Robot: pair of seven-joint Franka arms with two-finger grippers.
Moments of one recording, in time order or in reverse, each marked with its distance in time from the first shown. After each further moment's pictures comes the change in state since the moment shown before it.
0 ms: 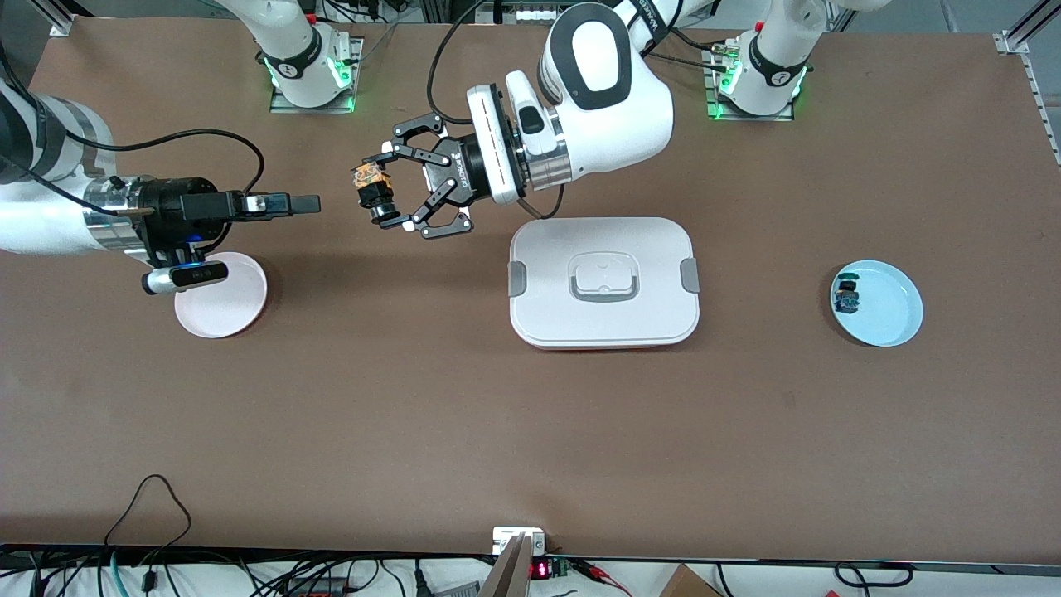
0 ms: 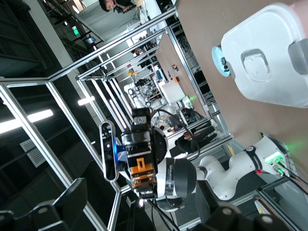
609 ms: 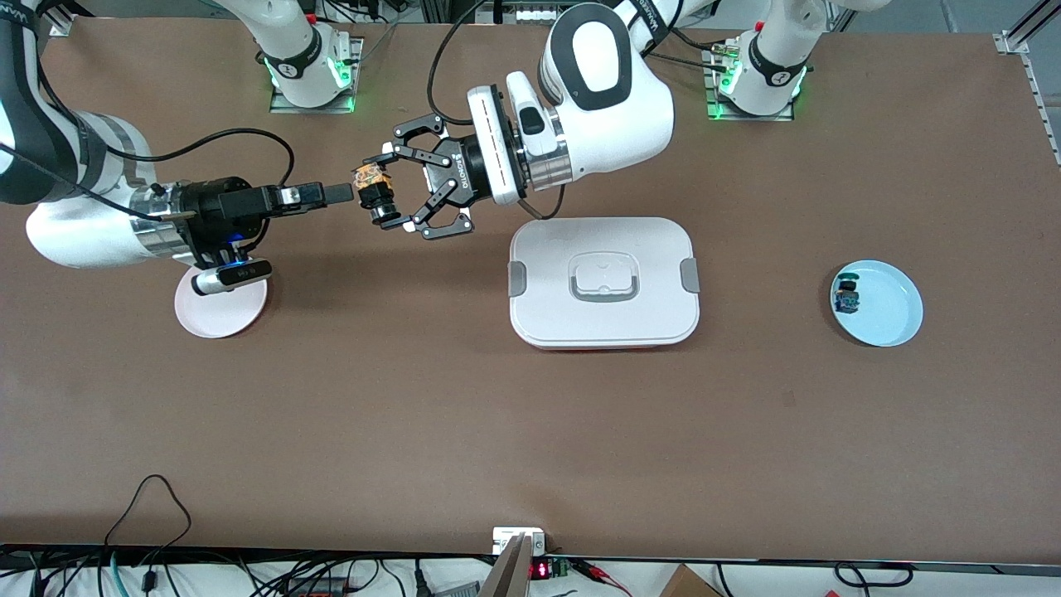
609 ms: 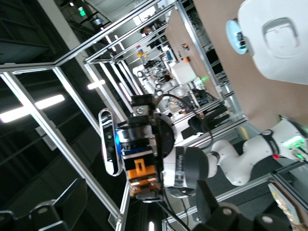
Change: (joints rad) left arm 0.000 0.000 0.000 0.000 0.000 0.000 -0.003; right arm 0.063 0.034 0.010 0.000 0.095 -0.027 0.000
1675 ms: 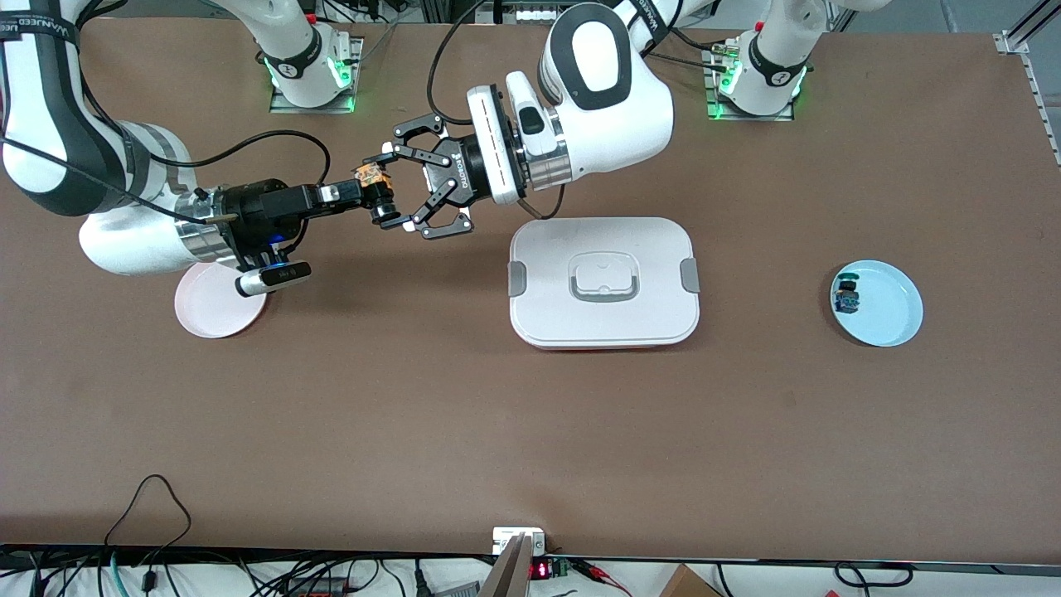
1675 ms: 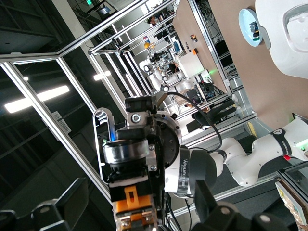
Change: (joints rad) left arm -0.001 0.000 0.001 -0.001 0.000 0.000 0.000; right arm 0.066 0.028 0.001 0.010 0.046 0.017 -0.039
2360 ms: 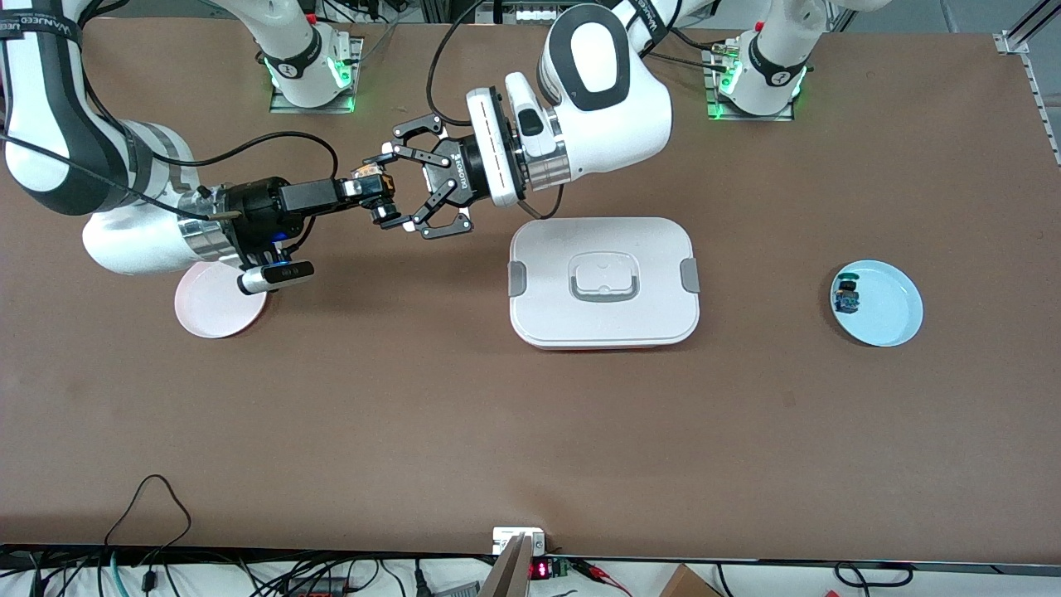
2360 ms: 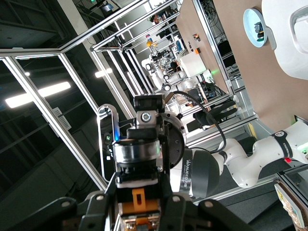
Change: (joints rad) left arm -0.002 0.001 0.000 -0.004 -0.003 0.001 -0.018; right arm 0.006 0.000 -0.001 0.003 0.009 -0.002 -0.022
